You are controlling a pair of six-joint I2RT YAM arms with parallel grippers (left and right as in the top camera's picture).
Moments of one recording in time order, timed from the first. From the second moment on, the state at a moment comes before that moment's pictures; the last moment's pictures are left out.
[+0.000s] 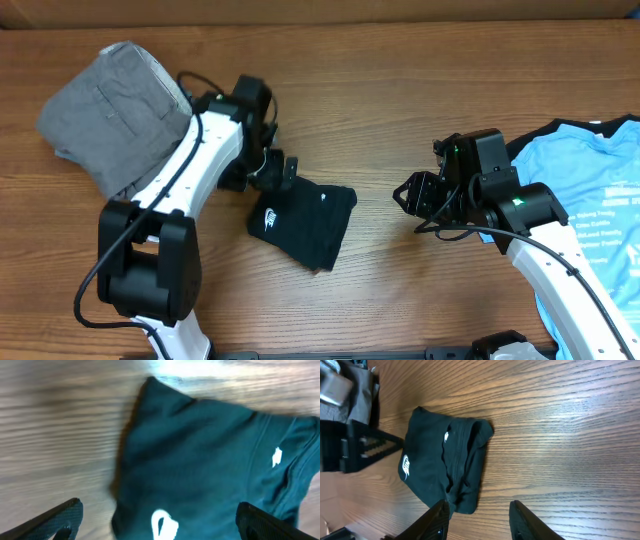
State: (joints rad) left arm -0.25 1.90 1.41 -1.09 0.22 -0.14; right arm 0.27 1.24 0.99 -0.83 -0.38 0.57
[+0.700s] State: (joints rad) left arm -0.23 1.89 1.11 -0.85 0.52 -0.05; right arm 0.27 1.24 0.99 -0.83 -0.38 0.57
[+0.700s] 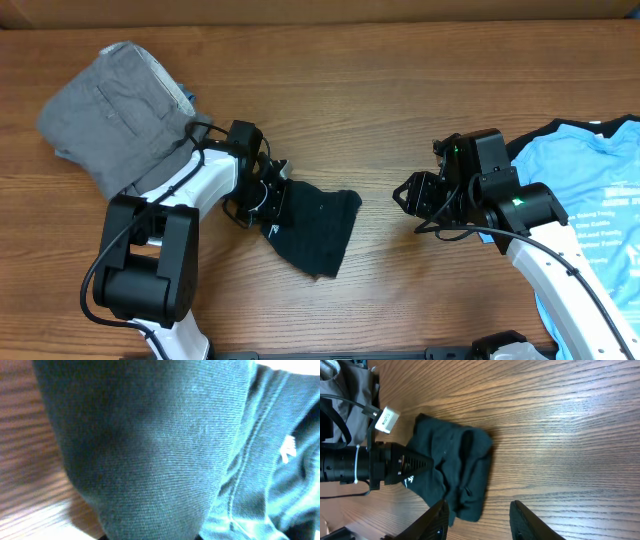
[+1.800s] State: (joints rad) left arm 0.51 1.99 1.92 -1.03 0.26 -0.03; right arm 0.27 1.24 0.99 -0.90 -0.38 0.57
